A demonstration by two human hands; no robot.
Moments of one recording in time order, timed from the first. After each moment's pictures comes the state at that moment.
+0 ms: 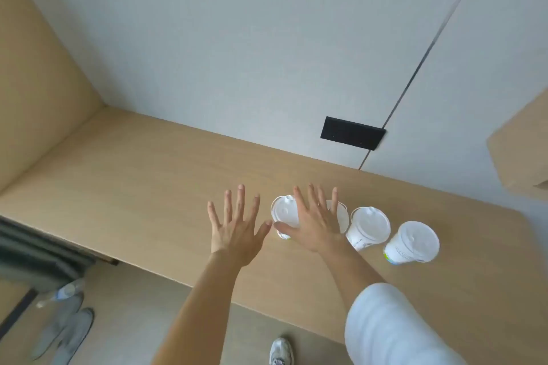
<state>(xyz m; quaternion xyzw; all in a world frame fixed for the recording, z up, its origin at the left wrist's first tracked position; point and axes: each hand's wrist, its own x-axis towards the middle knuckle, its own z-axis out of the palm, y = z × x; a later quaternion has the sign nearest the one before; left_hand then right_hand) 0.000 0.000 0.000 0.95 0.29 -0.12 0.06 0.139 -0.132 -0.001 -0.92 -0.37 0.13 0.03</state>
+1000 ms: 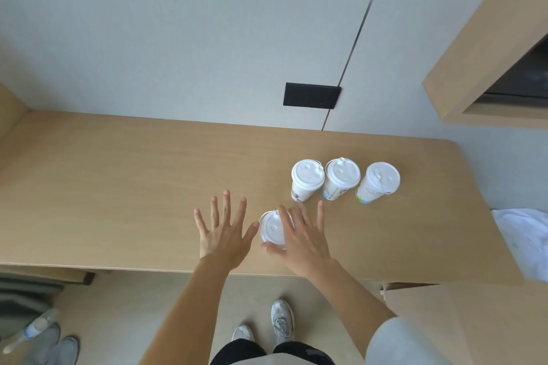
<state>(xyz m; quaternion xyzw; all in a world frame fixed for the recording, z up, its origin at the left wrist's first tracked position) -0.055 -0.007 -0.025 0.96 0.21 -0.16 0.09 0.014 -0.185 -0.042 -0.94 -0.33 0.01 0.05</state>
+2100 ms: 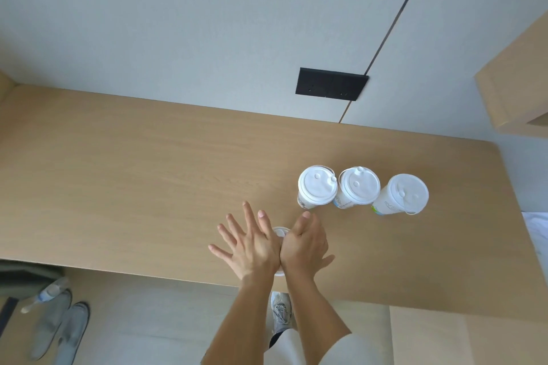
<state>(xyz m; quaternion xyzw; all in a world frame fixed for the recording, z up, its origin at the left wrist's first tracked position) 0.014 -0.077 -0.038 0.80 0.51 -0.13 0.30 0.046 -0.132 -0.051 -0.87 0.25 0.17 0.38</state>
